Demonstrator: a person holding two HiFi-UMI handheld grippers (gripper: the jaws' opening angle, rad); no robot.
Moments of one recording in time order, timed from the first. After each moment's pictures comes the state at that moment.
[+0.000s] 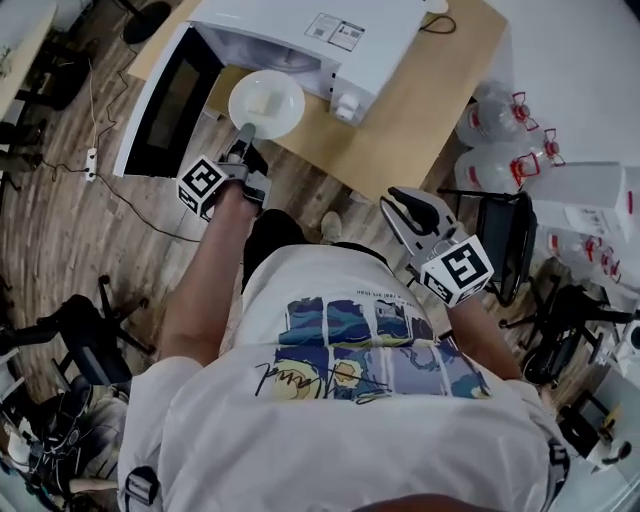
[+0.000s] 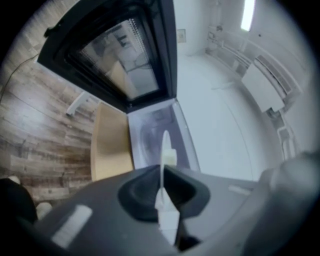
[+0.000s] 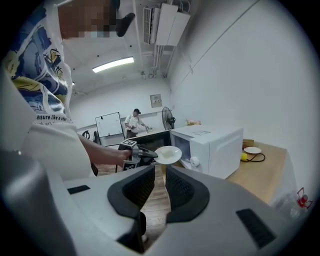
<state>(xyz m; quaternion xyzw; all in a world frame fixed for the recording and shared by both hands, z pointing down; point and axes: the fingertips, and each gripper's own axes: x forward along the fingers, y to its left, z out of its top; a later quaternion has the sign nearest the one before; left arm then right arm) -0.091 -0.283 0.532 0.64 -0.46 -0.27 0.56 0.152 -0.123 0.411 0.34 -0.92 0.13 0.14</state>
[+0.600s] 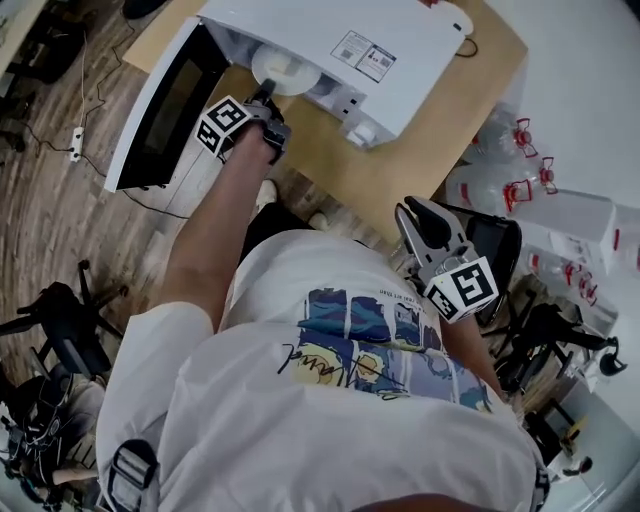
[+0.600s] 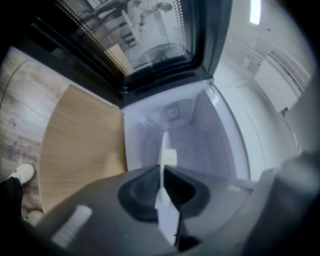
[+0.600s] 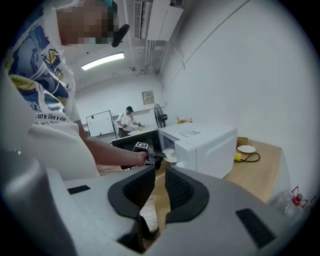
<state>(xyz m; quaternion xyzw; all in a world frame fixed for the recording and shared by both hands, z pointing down) -0.085 -0.435 0.594 0.61 -0.49 -0.26 0.57 0.158 -0.192 0.413 0.37 -0.90 0.16 0.16</state>
